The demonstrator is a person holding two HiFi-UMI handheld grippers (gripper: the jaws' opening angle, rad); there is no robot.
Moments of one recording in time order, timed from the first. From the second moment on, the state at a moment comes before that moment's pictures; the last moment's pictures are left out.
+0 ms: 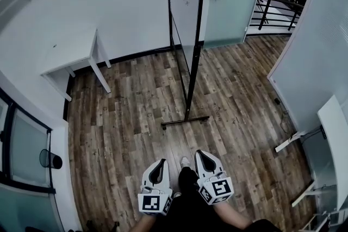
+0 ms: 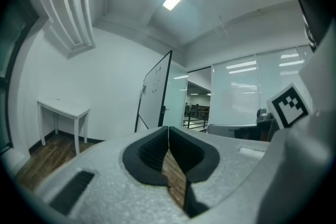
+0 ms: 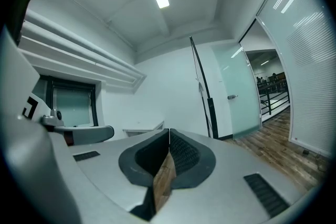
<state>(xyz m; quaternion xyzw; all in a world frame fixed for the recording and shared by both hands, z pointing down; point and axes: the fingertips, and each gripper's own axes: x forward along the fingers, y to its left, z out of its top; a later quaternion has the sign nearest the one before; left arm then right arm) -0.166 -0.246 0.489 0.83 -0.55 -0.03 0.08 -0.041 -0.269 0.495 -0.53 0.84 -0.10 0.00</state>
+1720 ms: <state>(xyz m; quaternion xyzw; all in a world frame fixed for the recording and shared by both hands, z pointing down) -0.117 -0.625 0.507 0.81 -0.57 0.02 0.12 0.031 -0.776 0.621 -0.58 0.79 -0.14 -0.12</state>
